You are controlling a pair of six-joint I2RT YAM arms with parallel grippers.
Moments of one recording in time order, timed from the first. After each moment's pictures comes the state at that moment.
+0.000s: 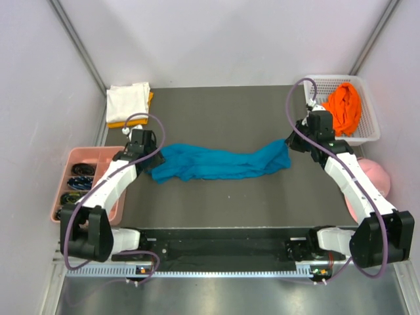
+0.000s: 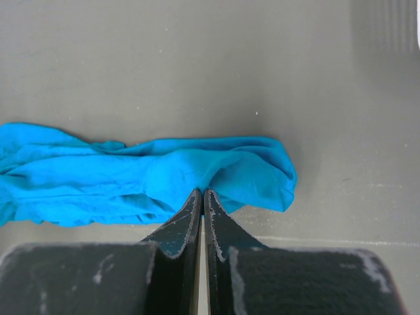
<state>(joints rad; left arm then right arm) -0.16 1.30 0.87 -0.46 -0.14 -0.61 0.17 1.21 0.99 -0.44 -0.06 0.42</state>
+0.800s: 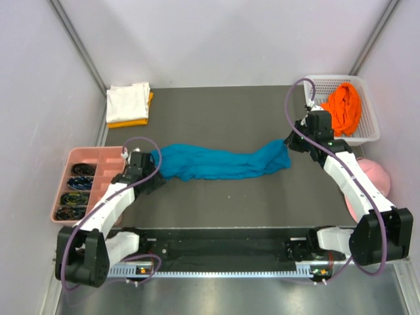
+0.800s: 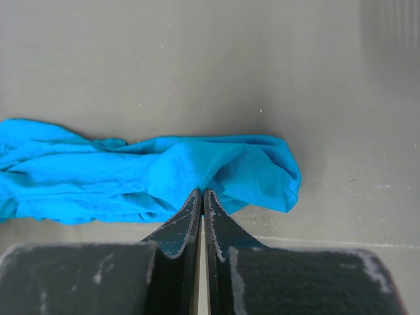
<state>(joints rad) -0.16 1.09 0.55 -0.44 -0.05 -0.74 0.17 1.23 0.99 -0.43 -0.08 0.42</state>
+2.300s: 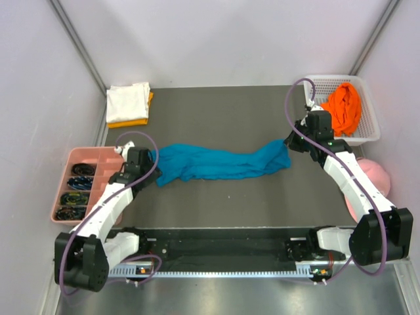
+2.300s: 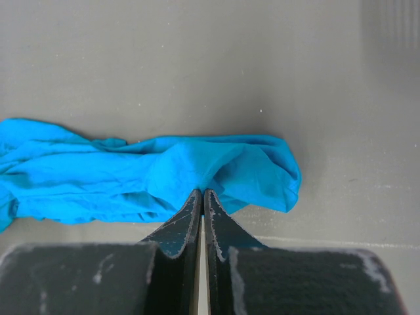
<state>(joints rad) -0.16 1.04 0.60 -0.42 -0.17 -0.75 0.17 1.23 0.99 -0.43 -0.08 0.42</state>
